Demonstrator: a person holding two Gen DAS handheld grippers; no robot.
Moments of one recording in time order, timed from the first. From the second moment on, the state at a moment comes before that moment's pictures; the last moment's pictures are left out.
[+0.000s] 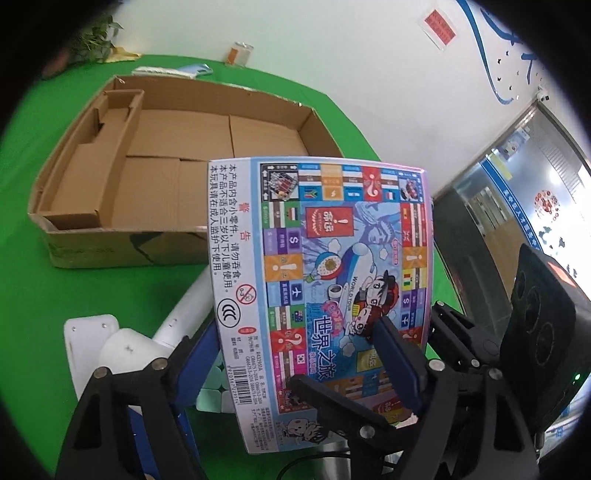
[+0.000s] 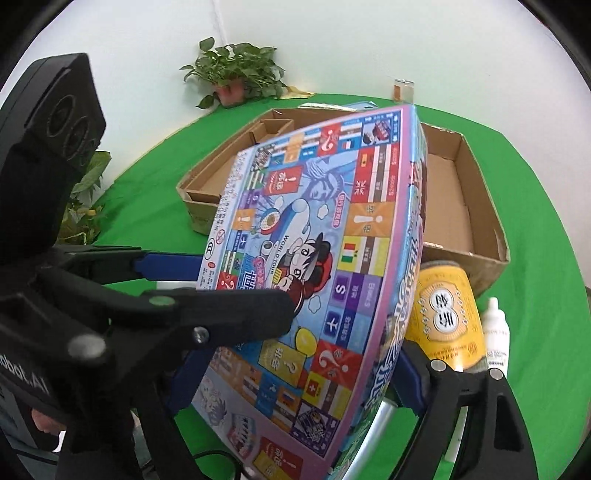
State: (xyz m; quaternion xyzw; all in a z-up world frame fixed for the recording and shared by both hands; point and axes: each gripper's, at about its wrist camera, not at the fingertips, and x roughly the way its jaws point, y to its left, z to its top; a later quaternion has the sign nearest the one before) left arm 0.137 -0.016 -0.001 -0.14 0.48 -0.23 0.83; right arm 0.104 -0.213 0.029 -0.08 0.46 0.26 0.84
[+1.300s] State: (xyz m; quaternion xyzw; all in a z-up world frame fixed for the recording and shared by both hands) left arm 0.285 0.034 0.019 -0.10 0.49 -0.09 0.86; right arm 0.367 -0.175 0.029 -0.01 0.52 0.39 0.76
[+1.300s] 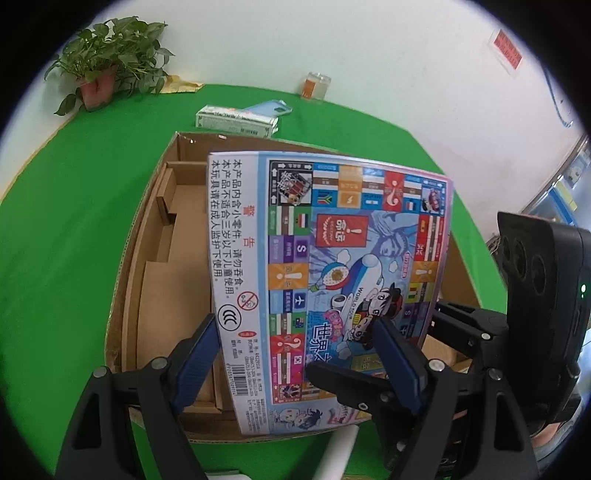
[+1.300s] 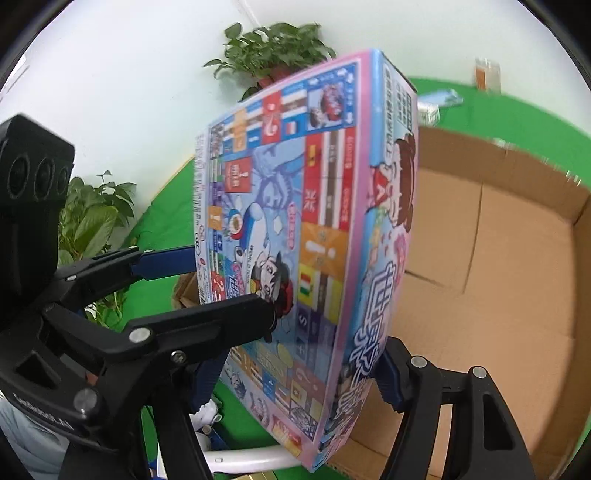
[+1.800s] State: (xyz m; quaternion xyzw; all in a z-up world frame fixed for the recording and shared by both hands) left arm 0.272 0.046 0.012 -0.09 0.47 -0.08 0.88; right arm 0.430 -0.213 -0.023 -0.02 0.60 0.28 0.75
